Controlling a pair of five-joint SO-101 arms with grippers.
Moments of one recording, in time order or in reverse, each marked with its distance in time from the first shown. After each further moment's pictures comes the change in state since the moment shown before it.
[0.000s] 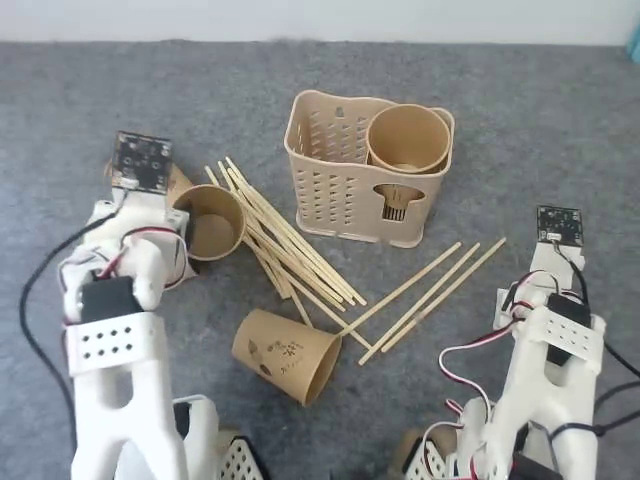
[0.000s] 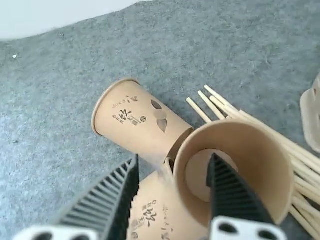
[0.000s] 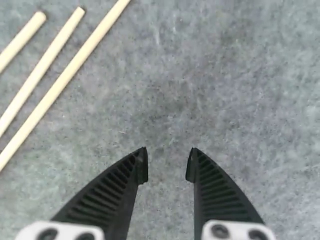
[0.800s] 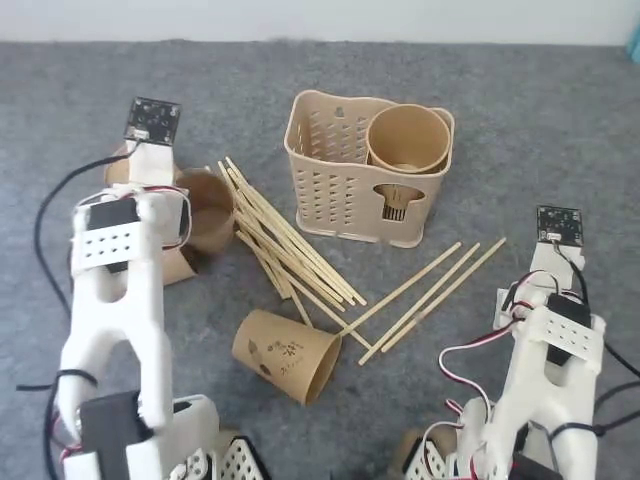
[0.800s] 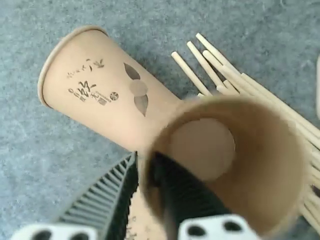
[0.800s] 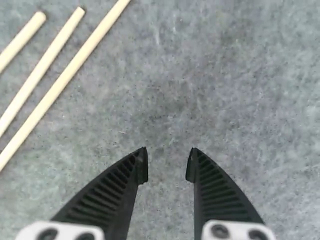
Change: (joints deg) left arm 0.7 32.7 -16.9 3.4 1.2; right arm 0.0 0.0 0.0 0.0 0.0
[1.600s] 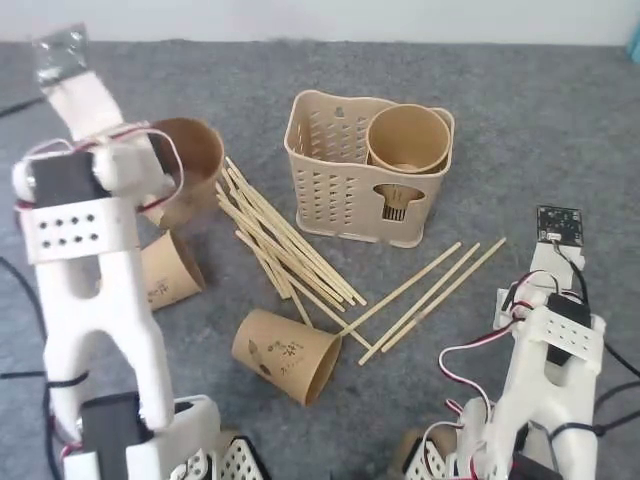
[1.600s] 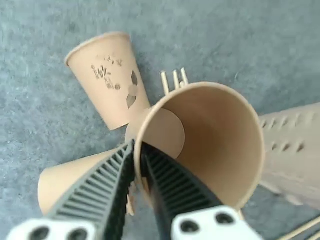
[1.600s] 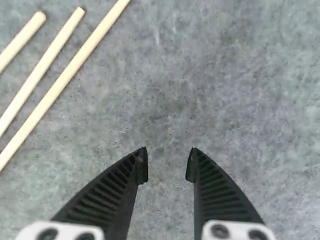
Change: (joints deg) left arm 2.5 0.0 -40.3 35.0 33.8; right arm 0.0 0.0 0.0 0.0 0.0
